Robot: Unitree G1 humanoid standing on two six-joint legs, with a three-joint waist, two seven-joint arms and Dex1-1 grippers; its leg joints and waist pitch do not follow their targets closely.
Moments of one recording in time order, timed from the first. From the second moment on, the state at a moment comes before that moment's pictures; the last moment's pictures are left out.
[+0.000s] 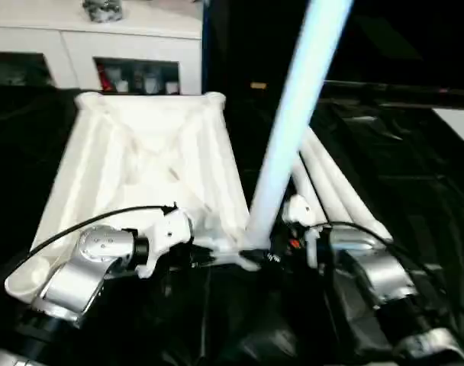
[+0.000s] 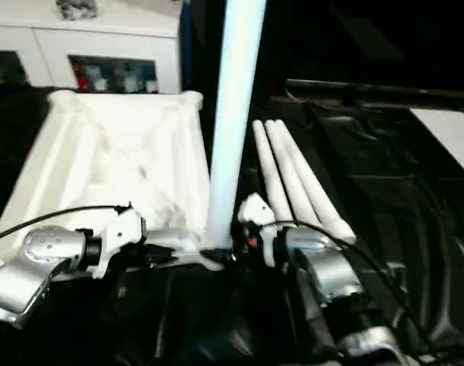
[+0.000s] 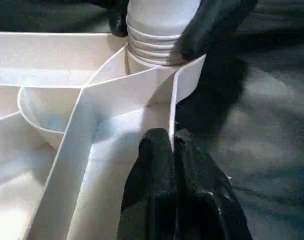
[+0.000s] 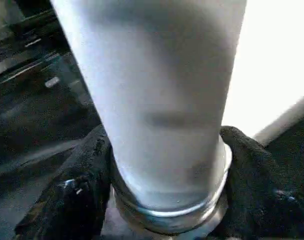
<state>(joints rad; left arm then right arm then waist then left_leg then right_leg) -0.26 0.50 -0.24 0.09 -0.04 0.26 -1.03 -0.42 -0.20 0.20 0.50 0.16 0.15 1.00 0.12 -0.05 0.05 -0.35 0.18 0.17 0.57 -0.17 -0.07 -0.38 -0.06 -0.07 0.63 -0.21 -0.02</state>
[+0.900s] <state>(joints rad) -0.24 0.29 -0.23 -0.02 0.09 0.48 -0.64 -0.55 0.03 0.10 0.75 0.07 0.00 0.48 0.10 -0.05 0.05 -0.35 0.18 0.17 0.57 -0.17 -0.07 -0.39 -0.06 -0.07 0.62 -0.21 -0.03</state>
